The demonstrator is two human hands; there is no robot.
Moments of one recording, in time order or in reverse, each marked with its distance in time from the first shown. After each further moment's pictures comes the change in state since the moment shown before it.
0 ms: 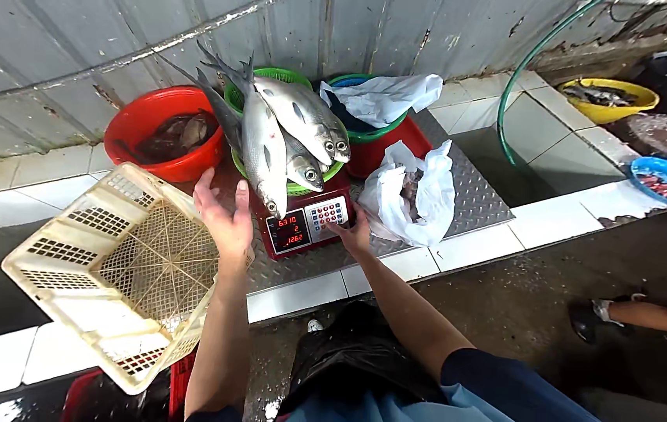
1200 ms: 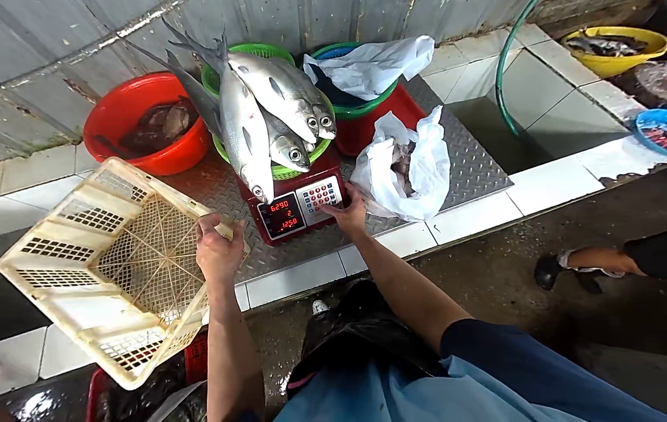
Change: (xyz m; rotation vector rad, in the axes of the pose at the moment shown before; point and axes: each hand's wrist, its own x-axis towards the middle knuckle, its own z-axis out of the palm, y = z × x) left_hand -0.054 -0.051 -0.033 0.574 -0.262 -0.235; right_hand 0.000 0.007 0.002 0.032 0.057 0.047
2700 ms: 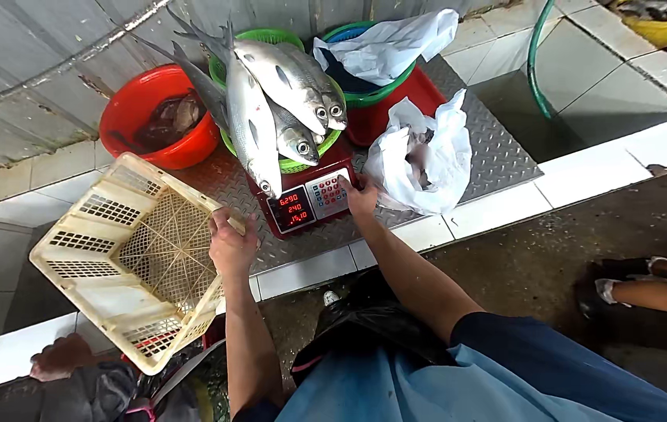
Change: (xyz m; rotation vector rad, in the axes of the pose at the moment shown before) left_hand -0.004 0.009 0.004 0.118 0.021 -0.002; right_hand 0.015 -0.035 0.009 0.045 0.110 0.249
